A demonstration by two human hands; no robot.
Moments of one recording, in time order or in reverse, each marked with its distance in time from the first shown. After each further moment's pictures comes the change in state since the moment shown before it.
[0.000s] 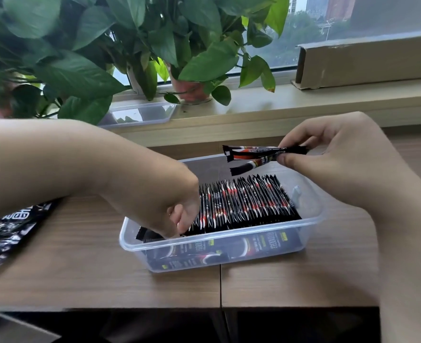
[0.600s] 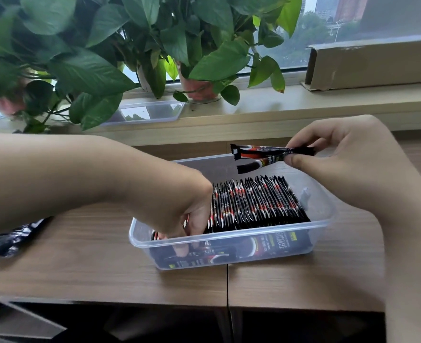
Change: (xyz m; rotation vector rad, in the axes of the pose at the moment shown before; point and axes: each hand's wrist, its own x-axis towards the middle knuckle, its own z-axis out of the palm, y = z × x) left_hand 0.044 0.021 0.016 -0.259 -0.110 -0.383; right_hand 0.002 0.001 0.005 -0.017 0.017 -0.020
